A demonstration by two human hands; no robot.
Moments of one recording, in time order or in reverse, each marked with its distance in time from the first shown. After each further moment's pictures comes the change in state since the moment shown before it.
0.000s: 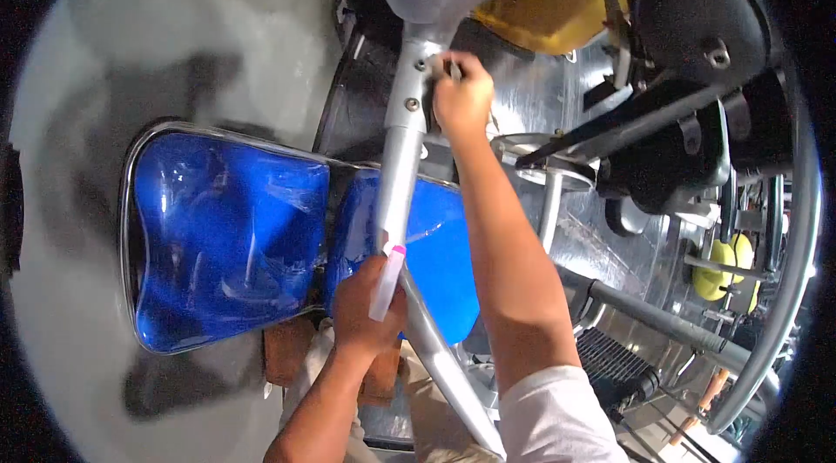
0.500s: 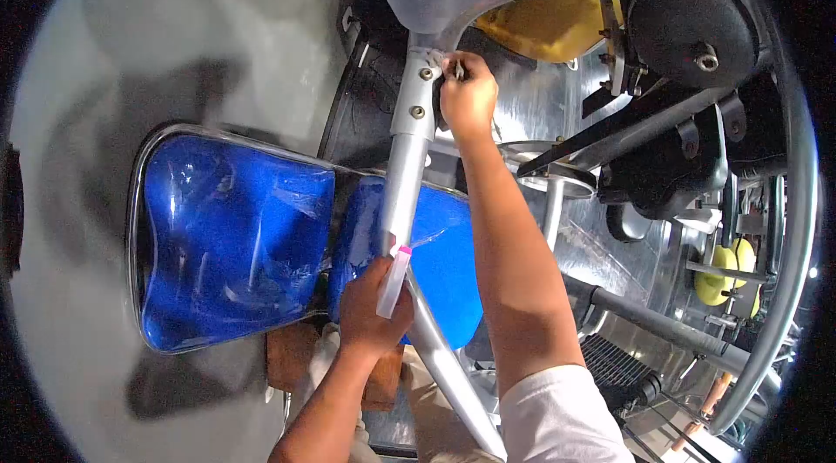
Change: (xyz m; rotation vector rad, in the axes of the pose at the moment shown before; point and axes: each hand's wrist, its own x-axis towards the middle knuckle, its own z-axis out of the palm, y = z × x) left_hand -0.002 0.000 0.000 -0.043 0.033 0.009; right_hand 0.009 -0.003 0.005 -0.110 0.057 -0.096
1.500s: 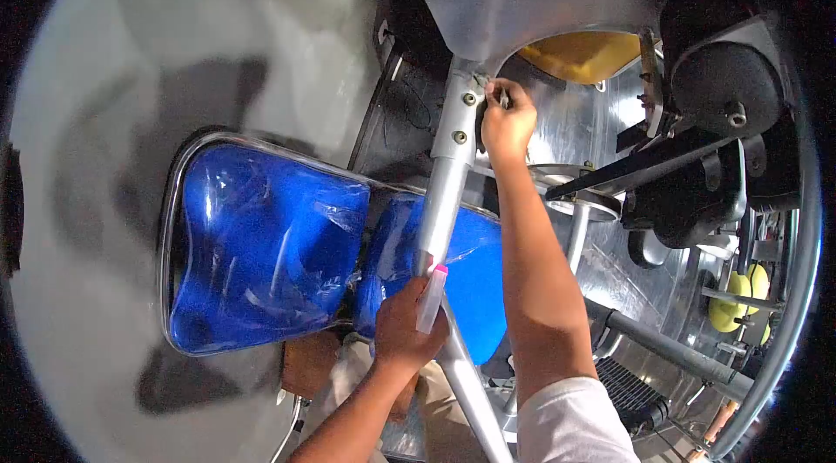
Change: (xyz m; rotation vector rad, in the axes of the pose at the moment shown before) left_hand 0.002 0.006 0.002 0.010 0.023 -0.048; right_hand 0.004 0.022 0.009 0.049 0.009 -0.005
